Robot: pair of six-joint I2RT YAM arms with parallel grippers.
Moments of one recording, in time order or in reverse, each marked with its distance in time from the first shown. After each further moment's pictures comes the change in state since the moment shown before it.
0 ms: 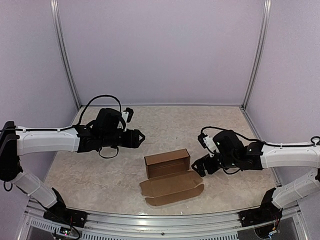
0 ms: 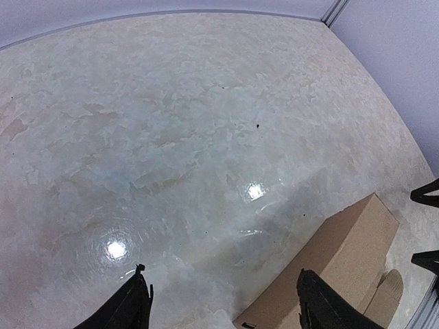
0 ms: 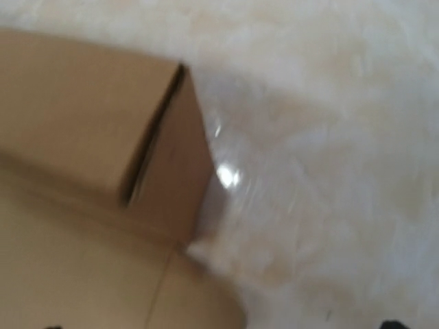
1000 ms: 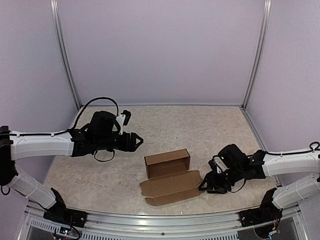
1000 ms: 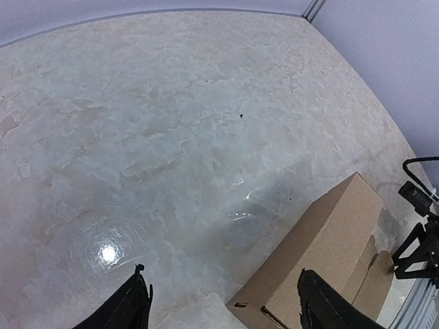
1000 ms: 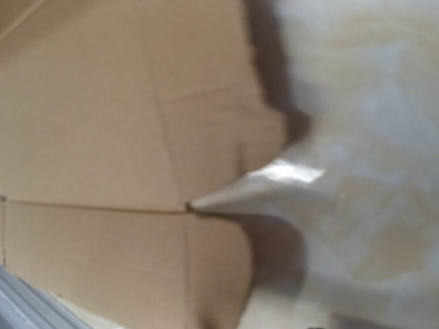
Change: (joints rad) left arm 0.001 -0.078 -0.079 0.026 0.058 0.019; right arm -0.035 -0.066 -0.175 -0.110 -0.468 0.694
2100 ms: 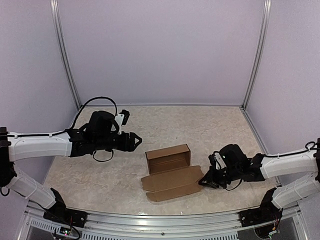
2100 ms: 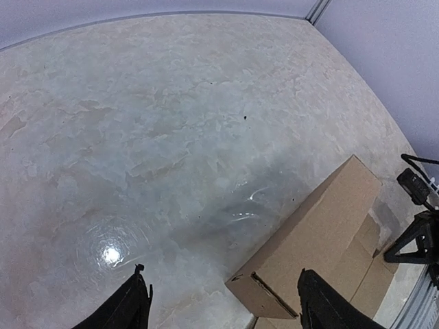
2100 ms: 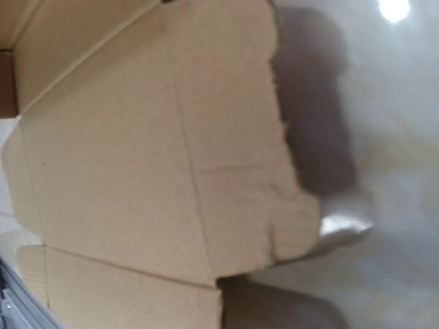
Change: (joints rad) left arm 0.000 -0.023 -0.005 -0.009 -0.014 0.000; right arm -0.021 0.038 -0.096 0.303 0.041 0.098
